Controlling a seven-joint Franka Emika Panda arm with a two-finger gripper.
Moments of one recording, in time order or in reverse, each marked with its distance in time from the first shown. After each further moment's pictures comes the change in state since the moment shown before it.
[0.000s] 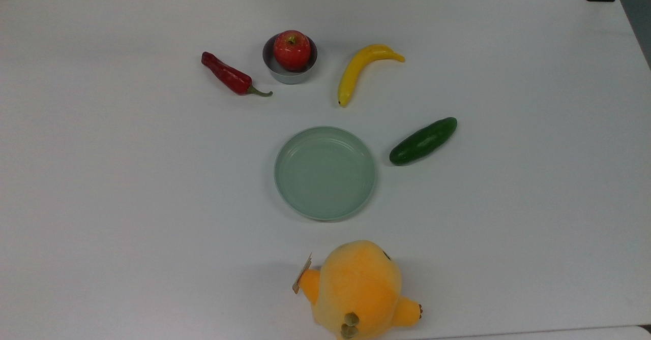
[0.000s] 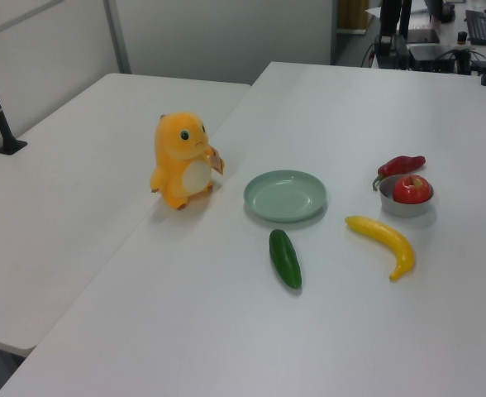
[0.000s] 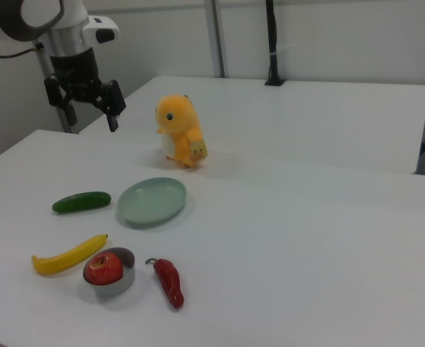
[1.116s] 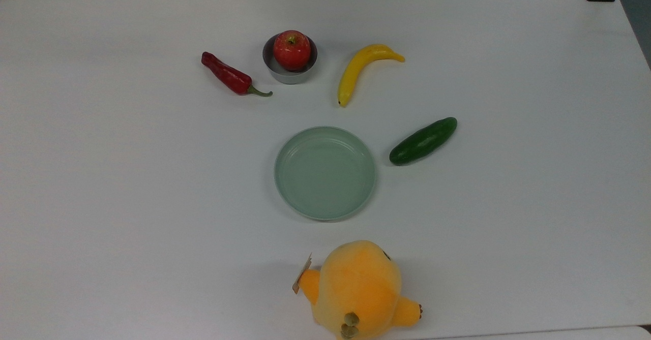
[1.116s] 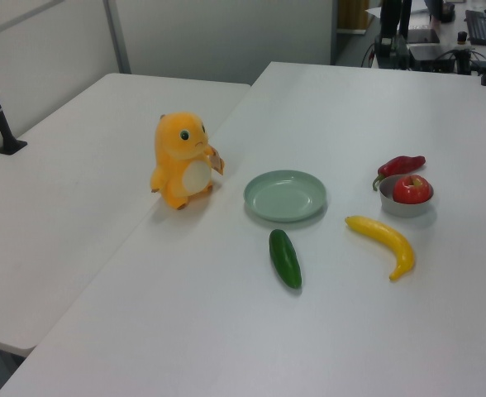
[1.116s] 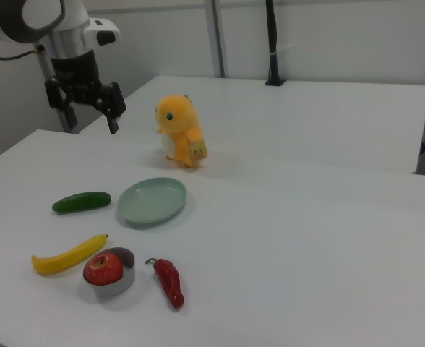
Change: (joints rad) arm 0.000 0.001 0.000 -0.009 0.000 0.000 -0.009
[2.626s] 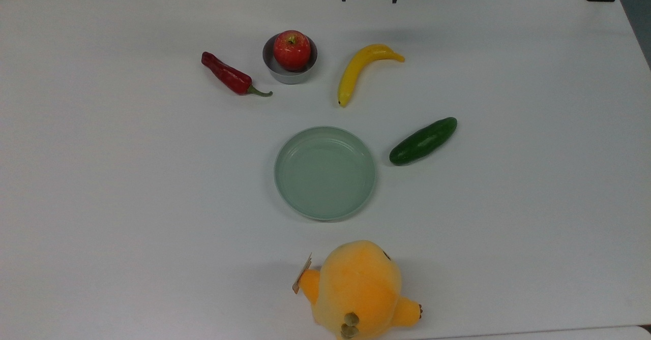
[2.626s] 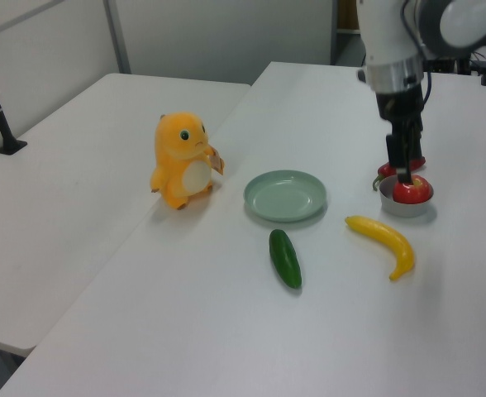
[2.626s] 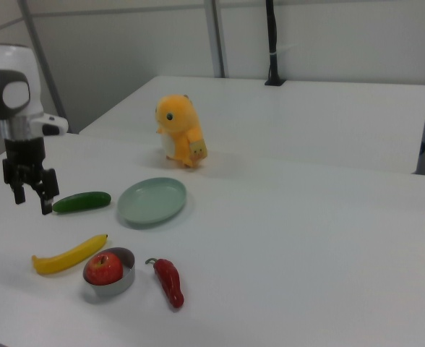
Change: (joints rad) arm 0.087 0.046 0.240 -0.328 0.001 0.064 0.541
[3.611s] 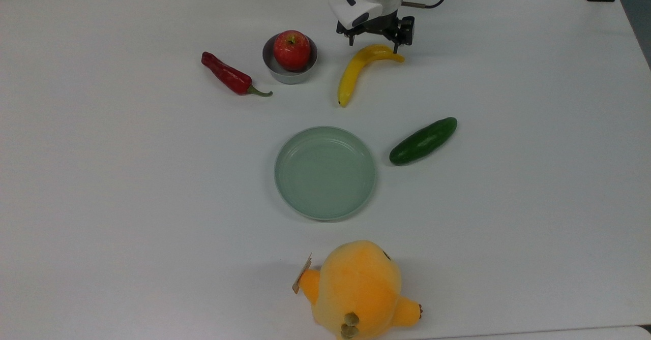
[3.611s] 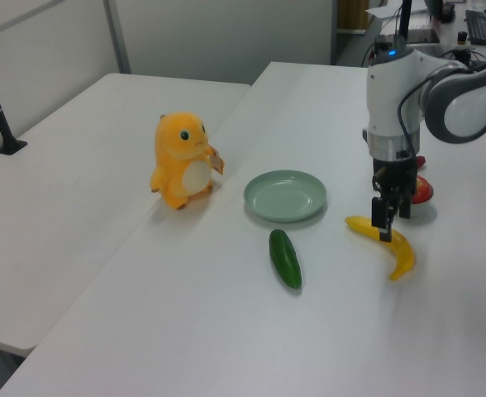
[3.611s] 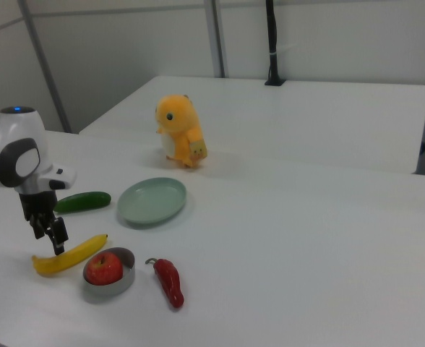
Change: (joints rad) arm -0.006 0.060 0.054 -0.277 0.000 0.478 0.178
